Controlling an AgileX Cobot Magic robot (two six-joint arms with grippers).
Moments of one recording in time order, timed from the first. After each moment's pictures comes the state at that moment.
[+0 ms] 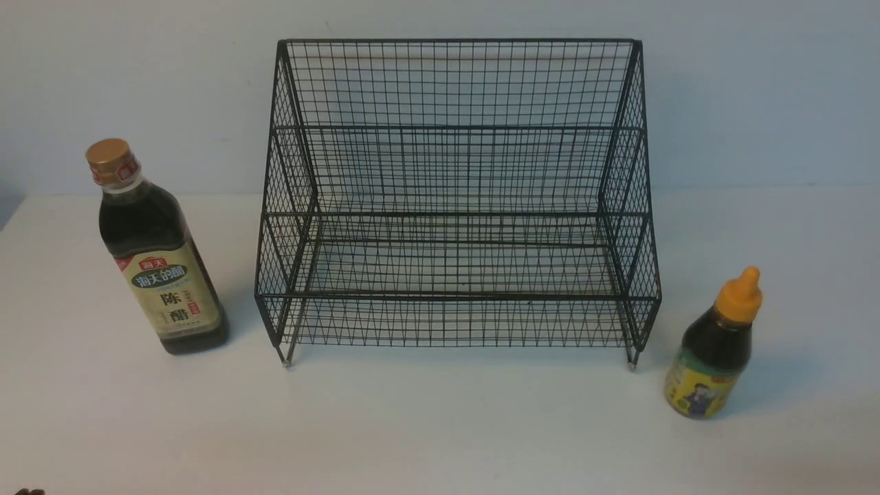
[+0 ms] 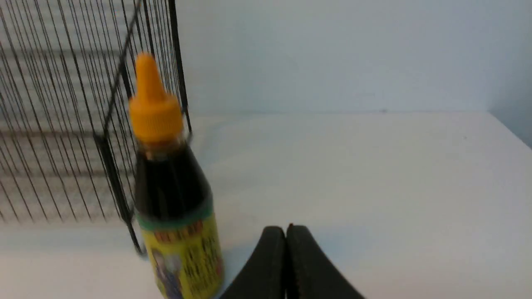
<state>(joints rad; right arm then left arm) -0.05 -0.01 0.03 0.28 0.22 -0.13 -0.01 -0.02 0.03 0.00 0.38 0.09</state>
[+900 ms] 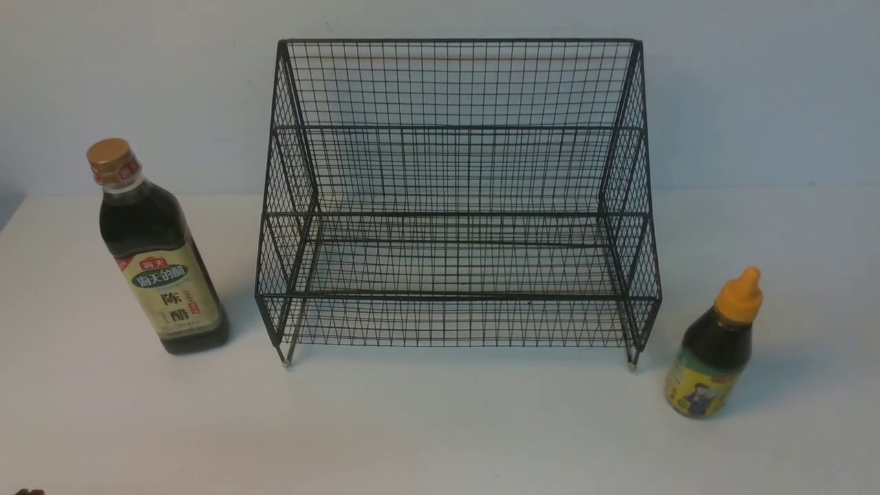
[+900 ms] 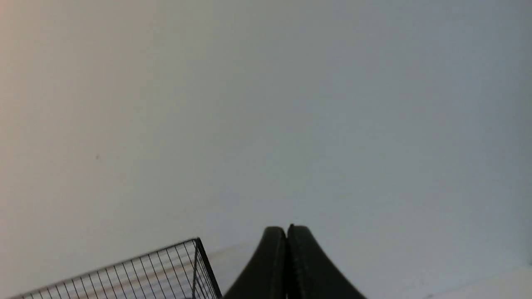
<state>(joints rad) -0.05 0.29 -0.30 0.44 0.00 -0.11 -0.01 -0.02 0.03 0.00 0.38 0.09</state>
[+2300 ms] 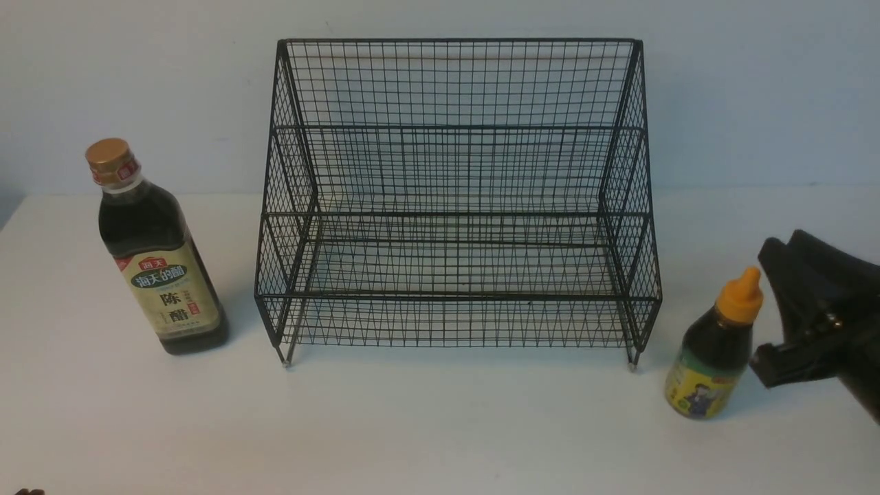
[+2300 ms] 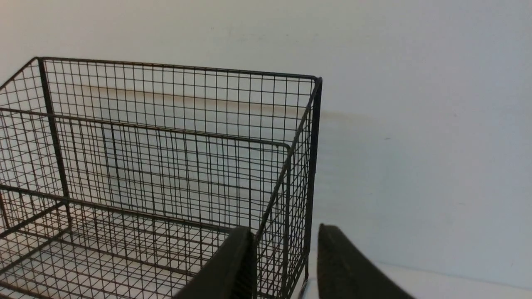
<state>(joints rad) 0.22 1.25 -0.20 -0.05 -0.93 0.00 -0.01 -0.02 0.03 0.00 0.38 0.09</state>
